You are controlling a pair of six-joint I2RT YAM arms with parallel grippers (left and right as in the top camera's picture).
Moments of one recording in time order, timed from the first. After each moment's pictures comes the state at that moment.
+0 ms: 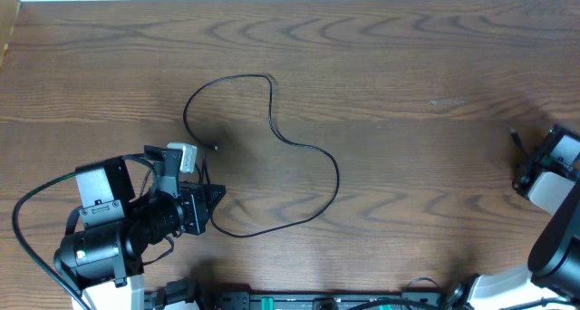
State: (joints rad) left arm 0.24 0.83 0.96 -1.23 0.75 0.15; right arm -0.53 1.74 0.66 0.19 0.36 1.29
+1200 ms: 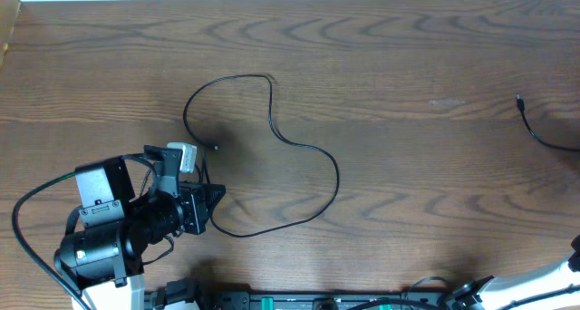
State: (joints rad) left arm 0.24 0.83 0.96 -1.23 0.75 0.15; right arm -0.95 1.92 1.02 0.63 -0.66 1.23
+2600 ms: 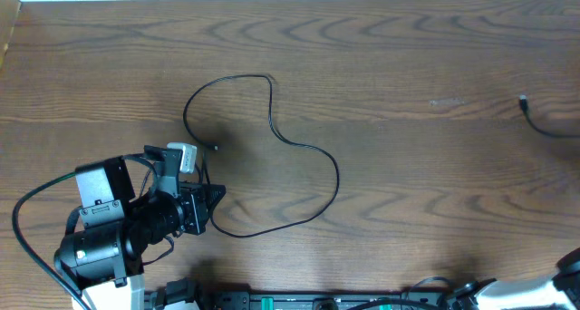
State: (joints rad) left arm 0.24 0.83 0.96 -1.23 0.75 0.15; right arm -1.02 1.71 1.03 0.69 -0.82 1.13
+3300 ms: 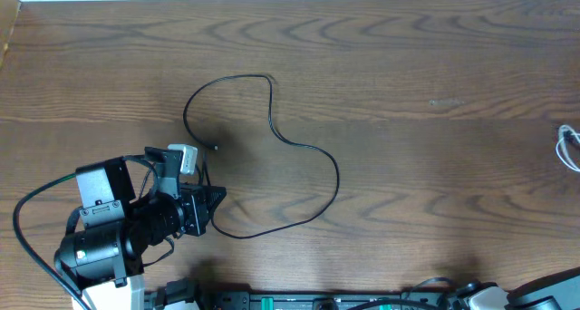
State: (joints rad) left arm 0.24 0.83 0.96 -1.25 0.75 0.15; right arm -1.13 1.45 1.03 0.37 -0.49 1.13
